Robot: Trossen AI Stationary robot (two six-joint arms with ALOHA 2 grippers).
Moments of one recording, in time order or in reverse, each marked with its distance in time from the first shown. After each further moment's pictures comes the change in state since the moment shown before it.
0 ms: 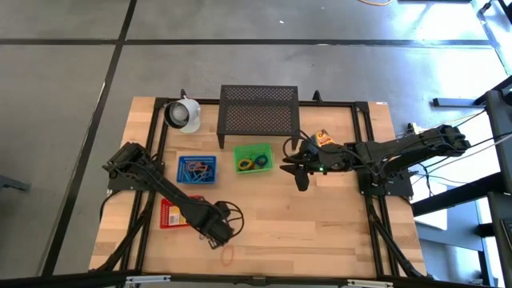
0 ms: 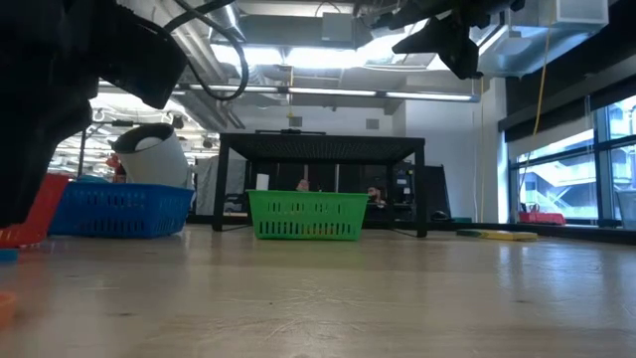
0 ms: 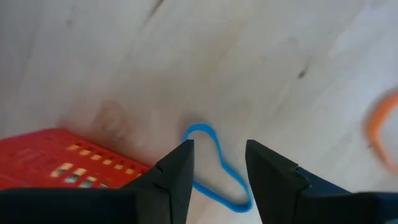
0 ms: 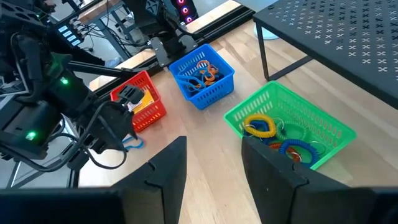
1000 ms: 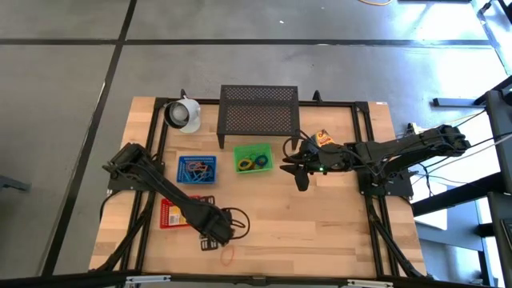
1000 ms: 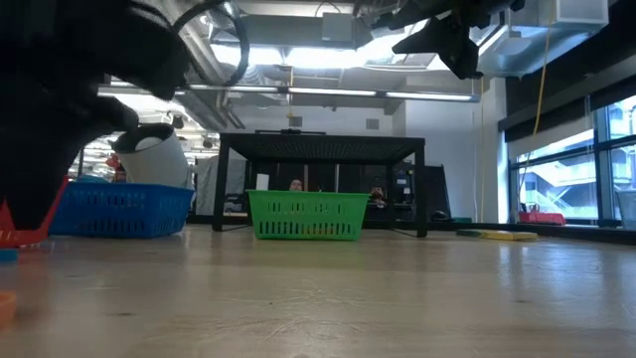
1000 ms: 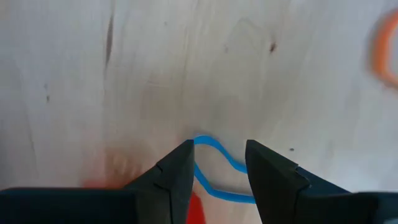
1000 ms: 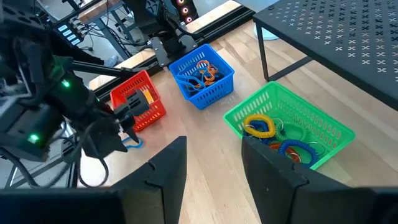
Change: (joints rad) left arm 0.001 0.016 0.000 0.012 -0.005 0.434; right arm 0.000 0.000 0.000 0.000 0.000 -0.006
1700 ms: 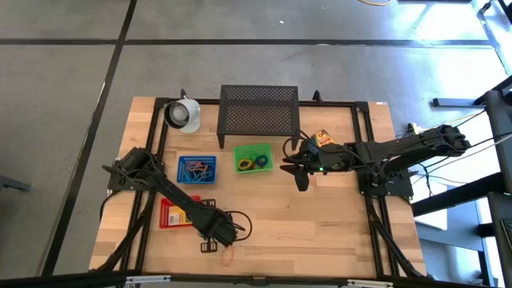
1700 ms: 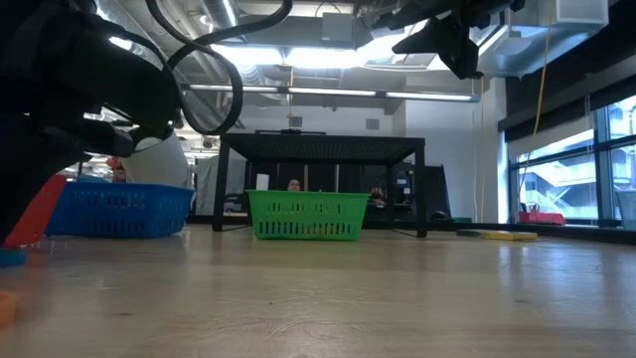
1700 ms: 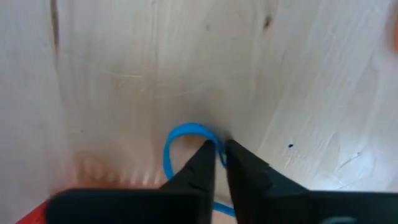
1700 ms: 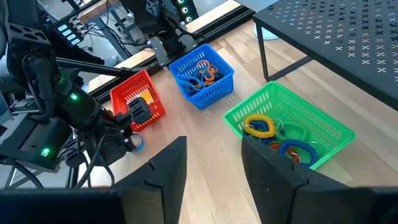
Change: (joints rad) left arm 0.005 0.097 0.014 0.006 0.077 0.032; right arm 0.000 0.000 0.000 -0.001 0.000 -0.001
